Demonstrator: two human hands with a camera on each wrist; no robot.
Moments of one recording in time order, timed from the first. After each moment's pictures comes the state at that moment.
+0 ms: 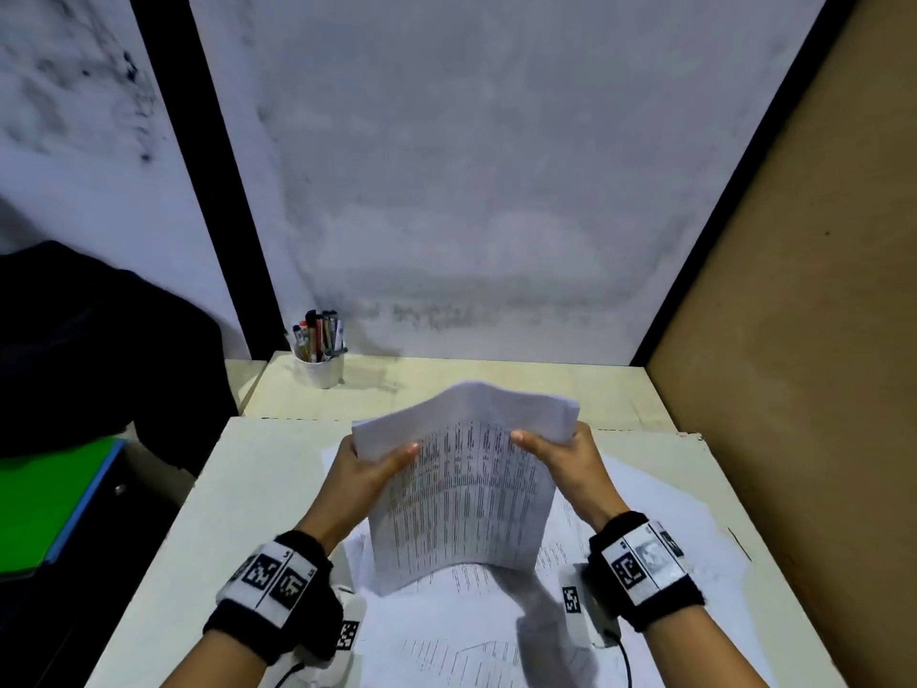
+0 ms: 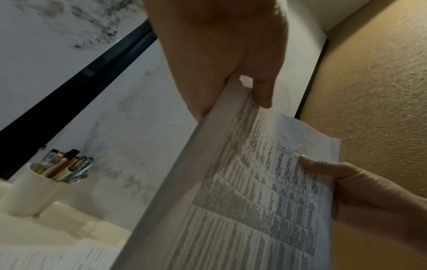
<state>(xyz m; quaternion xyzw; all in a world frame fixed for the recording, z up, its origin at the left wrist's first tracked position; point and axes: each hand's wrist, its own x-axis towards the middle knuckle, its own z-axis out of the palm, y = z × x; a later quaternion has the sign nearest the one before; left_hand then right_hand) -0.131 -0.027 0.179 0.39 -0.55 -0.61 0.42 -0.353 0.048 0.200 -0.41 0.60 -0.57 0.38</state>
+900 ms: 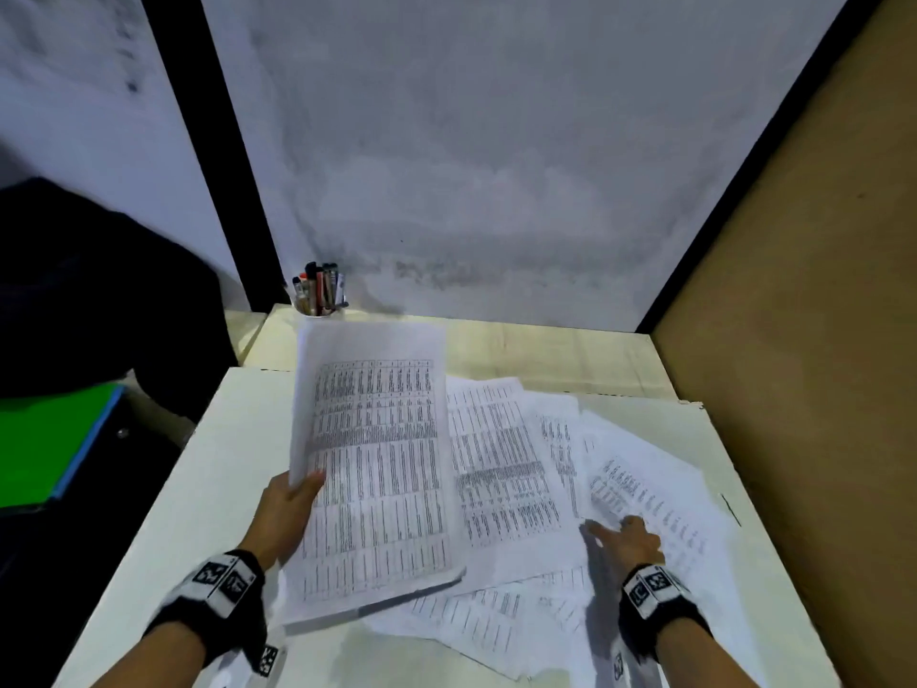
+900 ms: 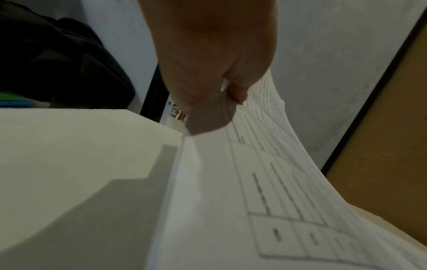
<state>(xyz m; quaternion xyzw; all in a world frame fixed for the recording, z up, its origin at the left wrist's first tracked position) -0.043 -0.030 0.044 0.61 -0.54 -0.52 0.26 -0.444 0.128 0.023 -0.13 0.91 -0.15 0.35</state>
